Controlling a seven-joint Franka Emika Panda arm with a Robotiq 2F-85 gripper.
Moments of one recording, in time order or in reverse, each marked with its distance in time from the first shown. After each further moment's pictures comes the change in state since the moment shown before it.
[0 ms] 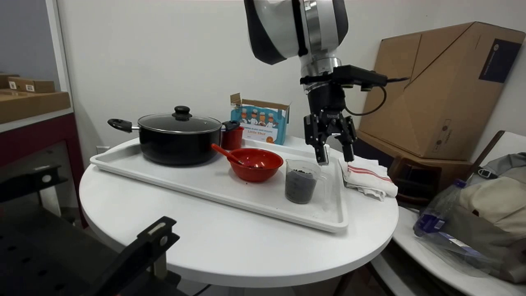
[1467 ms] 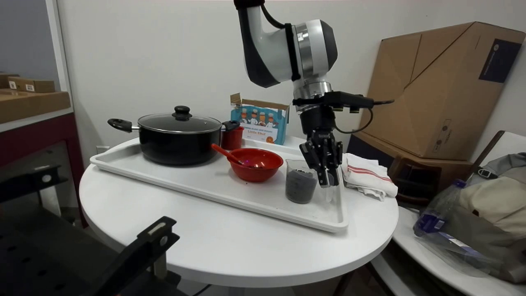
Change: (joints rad) arm 0.021 0.123 0.000 0.078 -0.021 0.005 0.002
